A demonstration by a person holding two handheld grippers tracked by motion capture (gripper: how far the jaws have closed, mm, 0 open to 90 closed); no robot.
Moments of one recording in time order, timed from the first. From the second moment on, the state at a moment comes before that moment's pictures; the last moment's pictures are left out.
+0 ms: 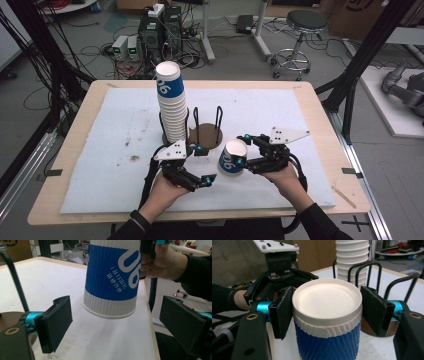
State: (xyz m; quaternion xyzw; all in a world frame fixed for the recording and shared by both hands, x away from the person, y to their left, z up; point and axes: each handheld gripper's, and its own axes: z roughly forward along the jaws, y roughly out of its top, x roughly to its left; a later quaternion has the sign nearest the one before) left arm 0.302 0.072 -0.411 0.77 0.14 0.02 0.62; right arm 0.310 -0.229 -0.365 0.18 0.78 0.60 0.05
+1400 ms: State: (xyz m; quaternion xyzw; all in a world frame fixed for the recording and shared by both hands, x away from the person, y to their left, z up) left arm 0.301 0.042 -0.412 0.82 0.09 0.02 0.56; right arm 0.300 -0.201 -0.367 0.13 0.79 0.60 0.00
